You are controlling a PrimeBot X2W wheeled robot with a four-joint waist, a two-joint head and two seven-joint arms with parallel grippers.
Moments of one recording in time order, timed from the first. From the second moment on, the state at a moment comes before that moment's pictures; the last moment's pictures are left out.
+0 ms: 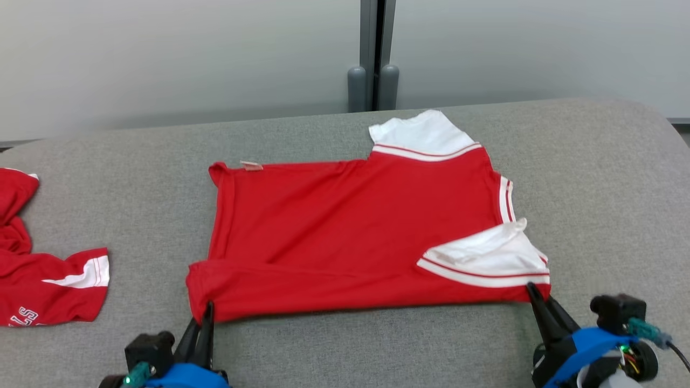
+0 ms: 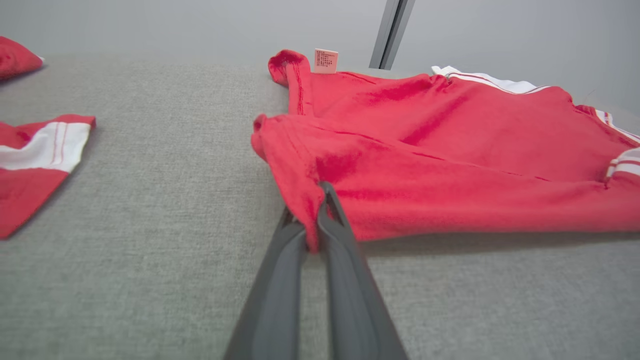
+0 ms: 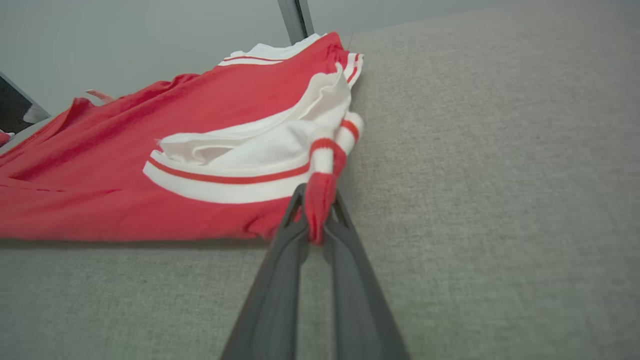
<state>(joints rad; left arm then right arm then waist) -0.13 0.19 -0.27 0.56 -0.40 -0.06 -0.26 -0.25 -0.25 0.27 0.65 0.54 0.13 -0.23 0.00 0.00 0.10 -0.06</state>
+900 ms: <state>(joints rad) 0.05 0.19 -0.25 0.38 -0.40 0.02 -0.25 0.10 -0.15 -0.04 0.13 0.36 0.13 0.04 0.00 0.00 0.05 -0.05</state>
